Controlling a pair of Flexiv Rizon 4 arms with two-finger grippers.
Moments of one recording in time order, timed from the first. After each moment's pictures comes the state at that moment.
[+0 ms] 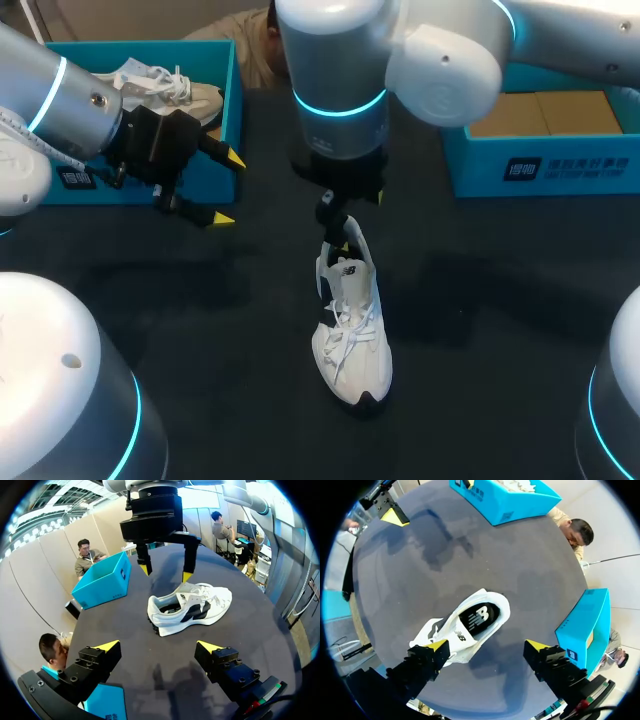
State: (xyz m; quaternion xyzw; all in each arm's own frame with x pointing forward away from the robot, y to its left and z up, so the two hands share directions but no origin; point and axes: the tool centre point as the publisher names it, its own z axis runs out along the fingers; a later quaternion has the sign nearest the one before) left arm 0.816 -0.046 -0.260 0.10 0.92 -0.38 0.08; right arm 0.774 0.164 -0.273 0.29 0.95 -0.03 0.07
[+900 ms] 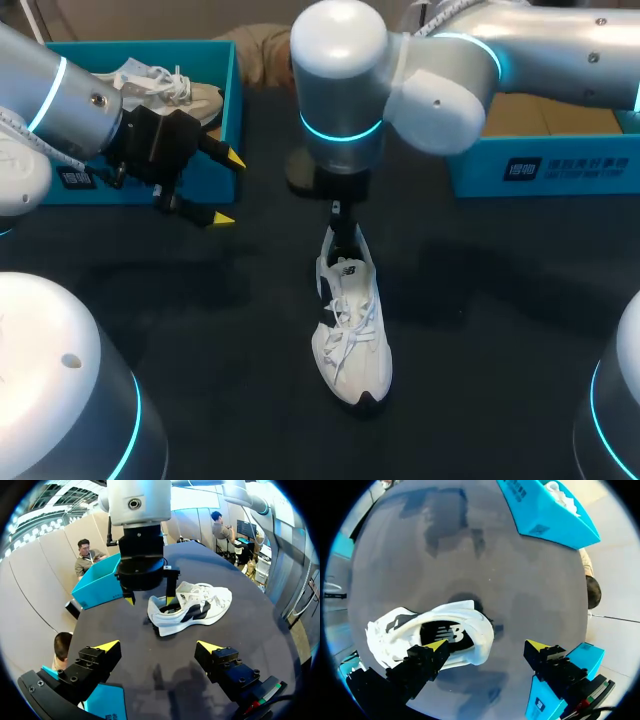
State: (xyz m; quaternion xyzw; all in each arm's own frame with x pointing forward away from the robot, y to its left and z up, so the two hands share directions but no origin) left arm 0.816 -0.046 -0.260 0.10 0.92 -0.38 0.08; right arm 0.837 0.169 -0.335 0.08 0.99 -0.02 0.10
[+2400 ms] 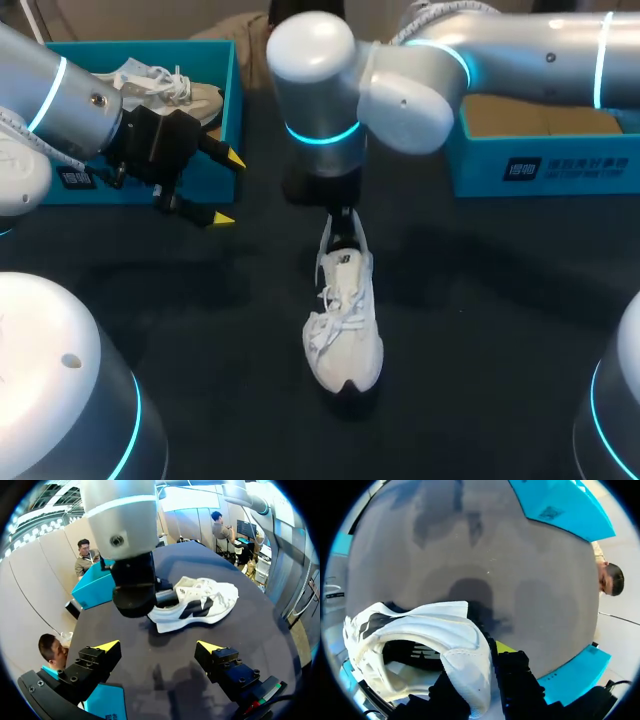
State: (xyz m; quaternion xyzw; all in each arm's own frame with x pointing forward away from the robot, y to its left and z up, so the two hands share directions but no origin) left arm 0.816 -0.046 -0.259 0.10 0.92 -0.38 0.08; right arm 0.853 0.170 -0.359 0.08 0.99 -0.06 0.07
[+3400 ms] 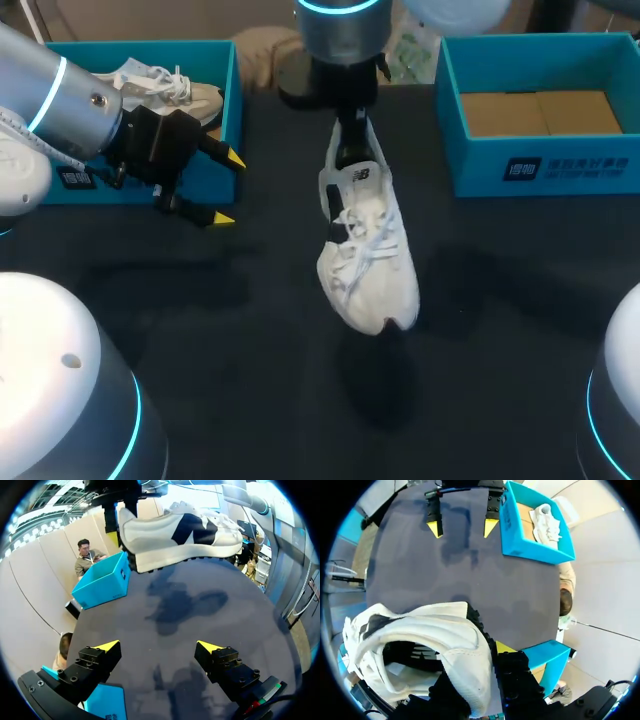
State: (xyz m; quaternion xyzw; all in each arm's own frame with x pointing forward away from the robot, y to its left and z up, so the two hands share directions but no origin) left arm 0.816 -0.045 -0.260 0.10 0.92 -0.38 0.08; right arm 0.840 0.165 -0.168 0.02 0.99 -0.04 0.12
